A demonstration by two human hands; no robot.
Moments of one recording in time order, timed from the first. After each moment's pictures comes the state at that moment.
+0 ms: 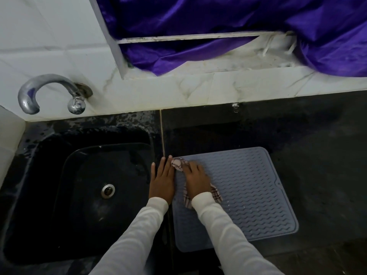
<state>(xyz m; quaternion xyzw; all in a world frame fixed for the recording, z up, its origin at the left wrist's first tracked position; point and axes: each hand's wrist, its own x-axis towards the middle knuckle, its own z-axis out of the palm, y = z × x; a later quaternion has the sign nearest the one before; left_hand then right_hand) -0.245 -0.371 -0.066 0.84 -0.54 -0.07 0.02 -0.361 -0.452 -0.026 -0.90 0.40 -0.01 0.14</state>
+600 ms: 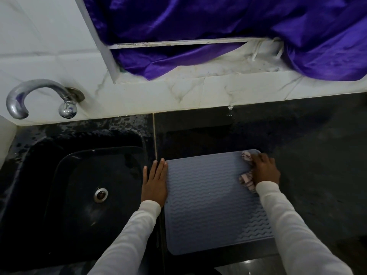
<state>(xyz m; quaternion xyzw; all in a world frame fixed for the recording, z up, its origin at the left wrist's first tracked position) -0.248 -0.373 -0.070 0.85 -0.52 -0.06 0.04 -0.548 -0.614 -0.020 -0.80 0.59 -0.01 0.05</state>
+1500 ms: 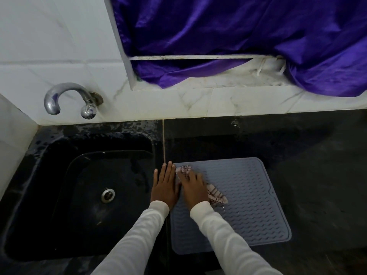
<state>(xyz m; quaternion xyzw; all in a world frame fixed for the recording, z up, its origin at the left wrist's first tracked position) -0.258 -0.370 -0.067 0.85 -0.51 -0.06 0.07 -0.371 -0.434 -0.010 -0.92 0.38 0.01 0.11</state>
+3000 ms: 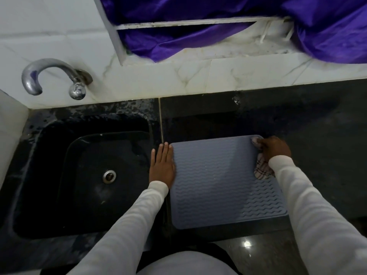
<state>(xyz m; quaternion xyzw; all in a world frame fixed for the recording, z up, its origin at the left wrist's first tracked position) -0.258 -0.368 -0.064 0.86 -0.50 -0.06 0.04 -0.558 -0.629 0.011 -0.79 0.60 0.05 0.14</state>
